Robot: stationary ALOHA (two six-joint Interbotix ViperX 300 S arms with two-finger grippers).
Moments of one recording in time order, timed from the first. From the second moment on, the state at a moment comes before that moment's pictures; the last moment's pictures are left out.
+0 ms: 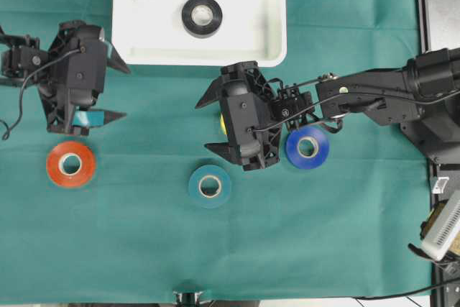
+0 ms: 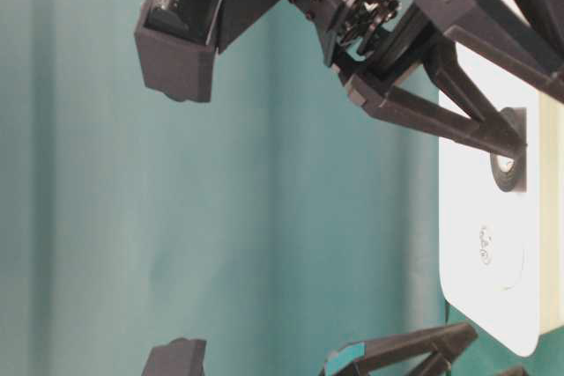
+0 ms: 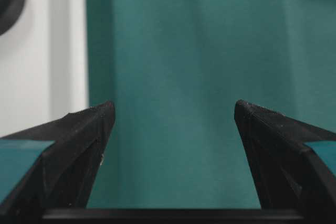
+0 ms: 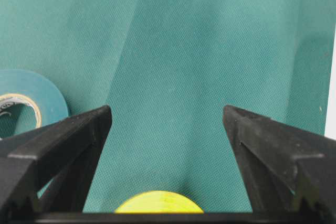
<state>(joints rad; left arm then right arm) 0.00 -0.23 0.88 -0.02 0.12 0.14 0.11 0.02 0.68 -0.26 -0.02 0.24</state>
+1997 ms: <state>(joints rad) -0.02 -0.23 0.89 -0.02 0.07 0.14 0.22 0.05 0.71 -0.26 -0.05 0.29</state>
